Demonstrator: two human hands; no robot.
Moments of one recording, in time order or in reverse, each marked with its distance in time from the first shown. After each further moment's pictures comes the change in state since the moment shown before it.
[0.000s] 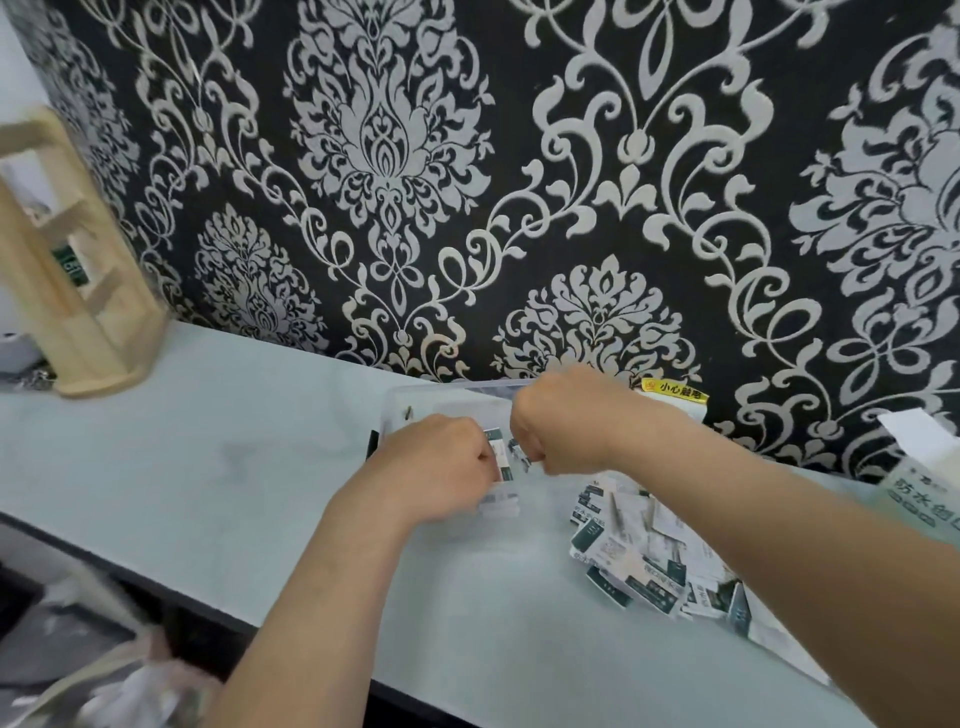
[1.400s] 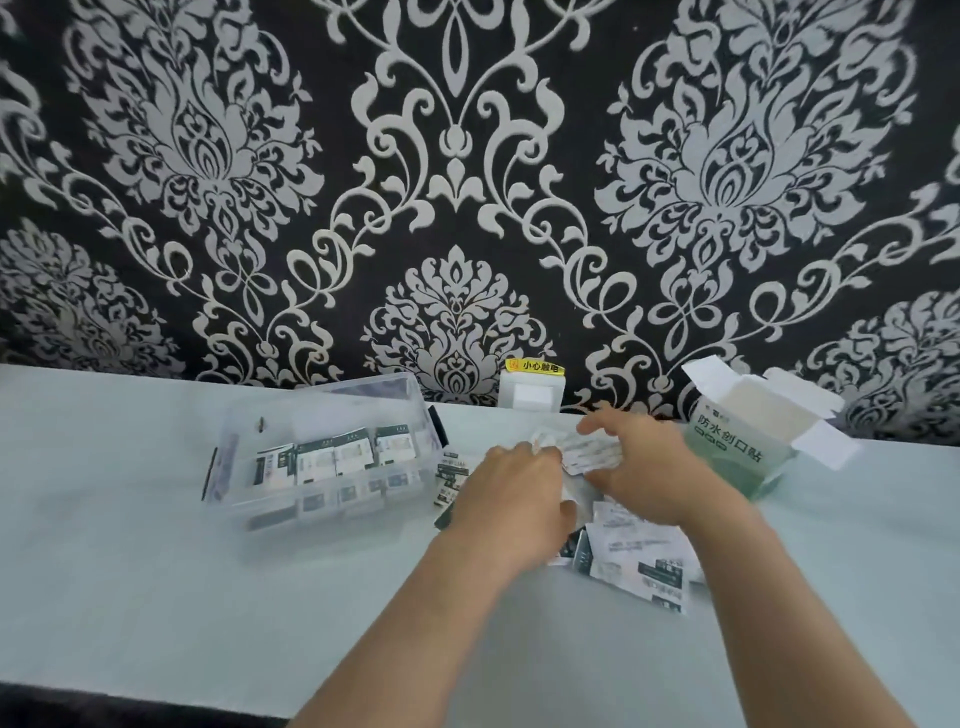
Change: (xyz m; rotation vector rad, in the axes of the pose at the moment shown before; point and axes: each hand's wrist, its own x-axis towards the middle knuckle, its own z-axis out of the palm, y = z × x) left_hand 0.001 0.148 0.074 -0.028 0.011 0.335; right_hand -0.140 0.078 0.083 0.738 0.110 0.767
